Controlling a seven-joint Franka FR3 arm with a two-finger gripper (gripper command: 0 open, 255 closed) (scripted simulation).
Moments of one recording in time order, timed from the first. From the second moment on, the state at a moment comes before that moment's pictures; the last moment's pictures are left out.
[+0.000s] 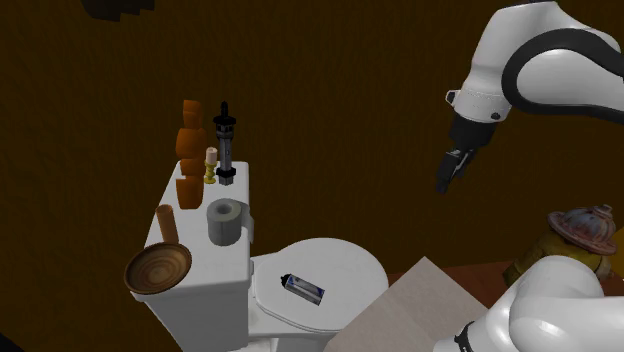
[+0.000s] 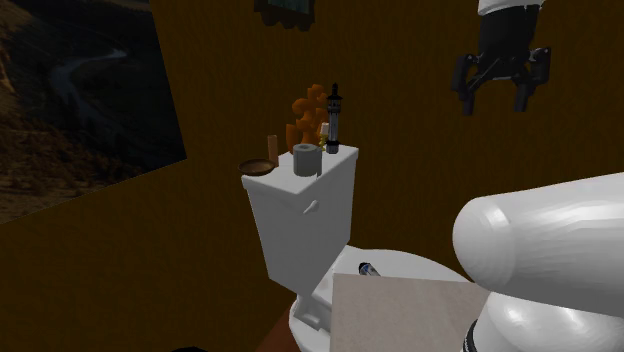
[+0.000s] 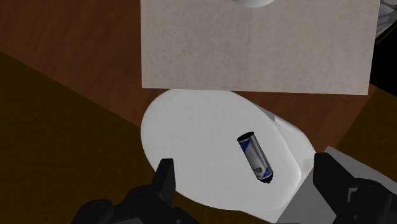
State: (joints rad) arm 0.02 -0.82 -0.02 -2.40 -0.11 1.47 -0.08
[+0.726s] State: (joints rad) arm 0.07 -0.59 0.11 -2.36 0.01 1.66 0.10
